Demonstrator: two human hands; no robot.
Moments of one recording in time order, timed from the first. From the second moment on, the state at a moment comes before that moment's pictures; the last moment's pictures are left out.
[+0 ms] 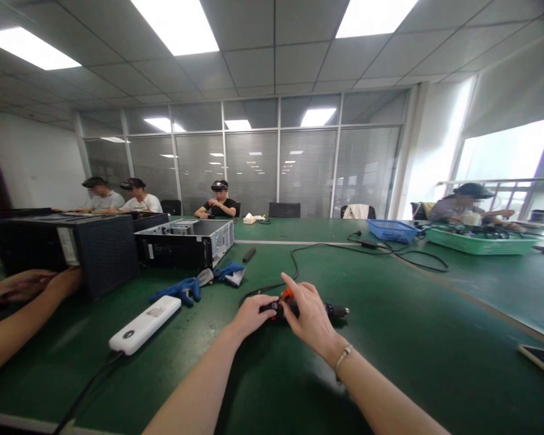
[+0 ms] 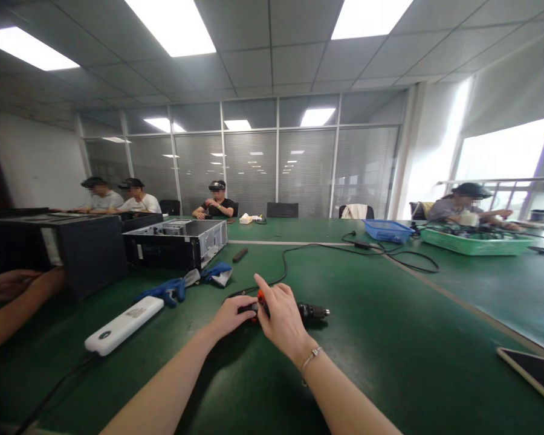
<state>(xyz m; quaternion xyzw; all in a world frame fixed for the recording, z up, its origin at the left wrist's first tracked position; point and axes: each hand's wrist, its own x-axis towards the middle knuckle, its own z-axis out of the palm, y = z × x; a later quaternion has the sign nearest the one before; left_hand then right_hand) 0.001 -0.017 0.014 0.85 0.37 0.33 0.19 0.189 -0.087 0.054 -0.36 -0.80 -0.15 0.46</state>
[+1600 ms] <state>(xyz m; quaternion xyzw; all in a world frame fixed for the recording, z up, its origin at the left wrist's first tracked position) 0.016 -0.036 0.025 0.90 0.34 0.26 0.10 0.218 -0.062 0.053 -0.47 -0.68 -0.08 0.56</state>
